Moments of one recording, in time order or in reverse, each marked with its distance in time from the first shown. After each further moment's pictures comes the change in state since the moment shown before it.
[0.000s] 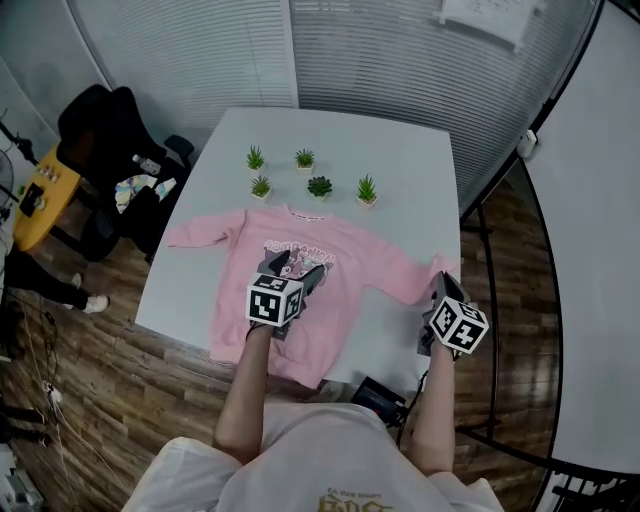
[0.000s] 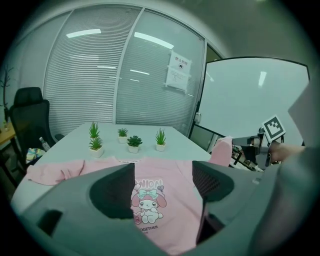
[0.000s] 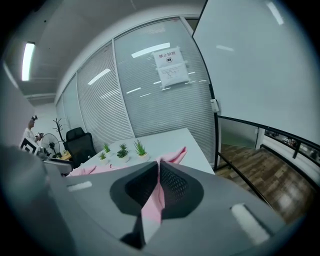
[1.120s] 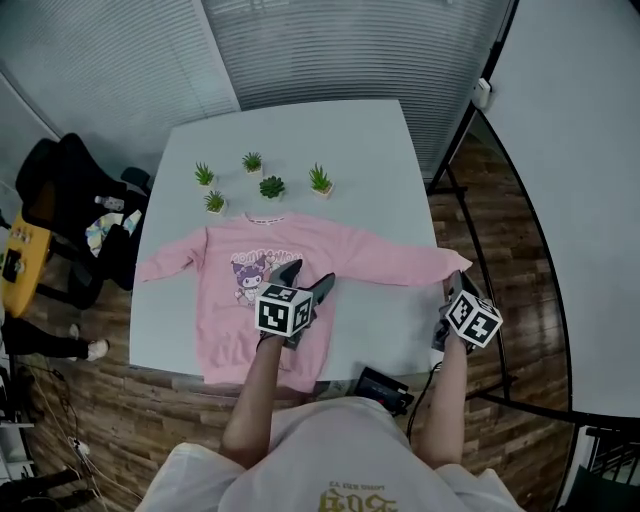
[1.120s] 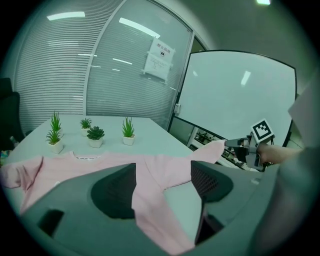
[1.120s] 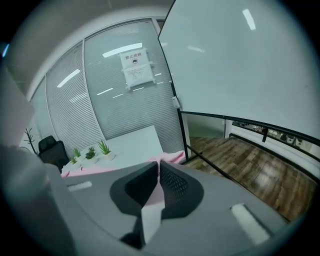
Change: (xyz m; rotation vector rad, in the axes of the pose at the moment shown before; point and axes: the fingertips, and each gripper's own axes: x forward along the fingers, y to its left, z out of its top) left arm 0.063 -0.093 -0.023 0.062 0.091 -0.221; right arm -0.049 -0.131 -0.041 0.167 0.001 -0.272
